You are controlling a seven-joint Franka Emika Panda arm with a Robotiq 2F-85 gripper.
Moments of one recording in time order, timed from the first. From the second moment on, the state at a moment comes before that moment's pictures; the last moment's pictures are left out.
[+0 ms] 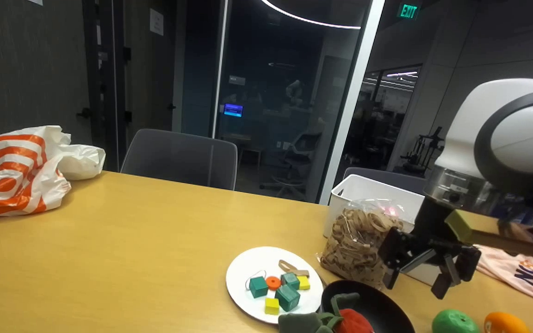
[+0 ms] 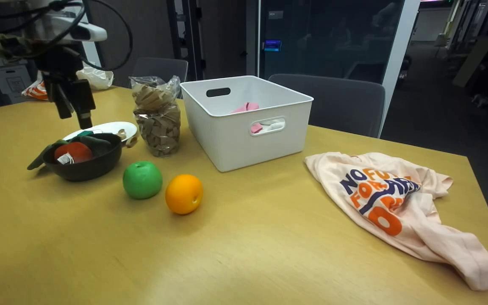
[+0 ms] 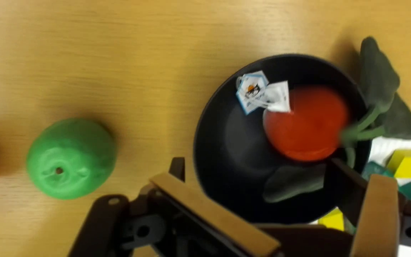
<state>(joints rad) 0.19 -0.26 0.23 -2.46 0.14 2.19 0.41</state>
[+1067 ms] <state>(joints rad) 0.25 0.13 0.30 -2.28 -0.11 2.24 0.36</state>
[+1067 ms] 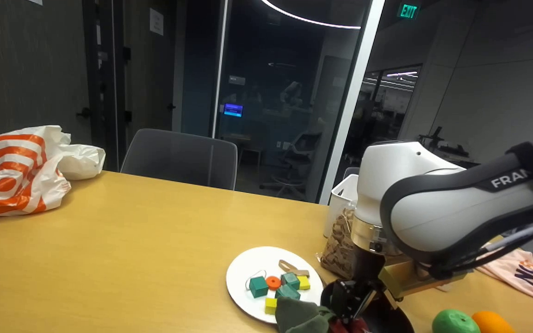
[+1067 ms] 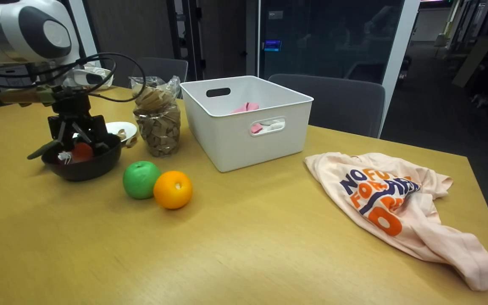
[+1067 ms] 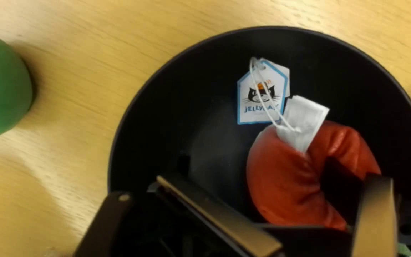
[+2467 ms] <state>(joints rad) 0.19 -0.11 0.19 -2.13 -0.03 1.93 0.27</state>
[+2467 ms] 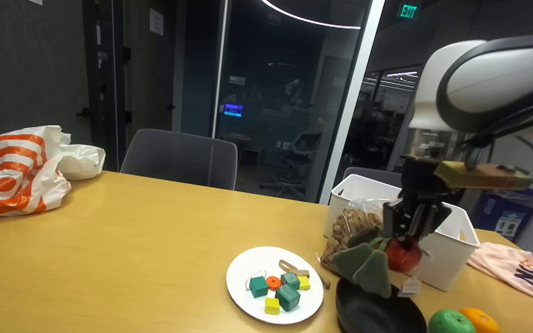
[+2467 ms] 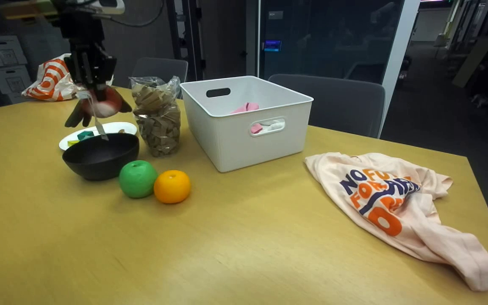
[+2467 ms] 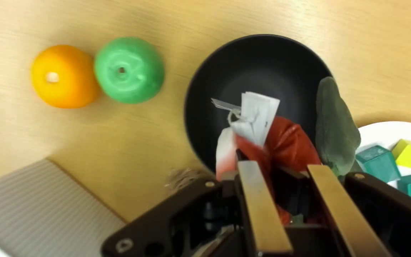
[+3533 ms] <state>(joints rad) -0.10 -0.15 0.02 -2.41 -0.29 1.97 0.56</state>
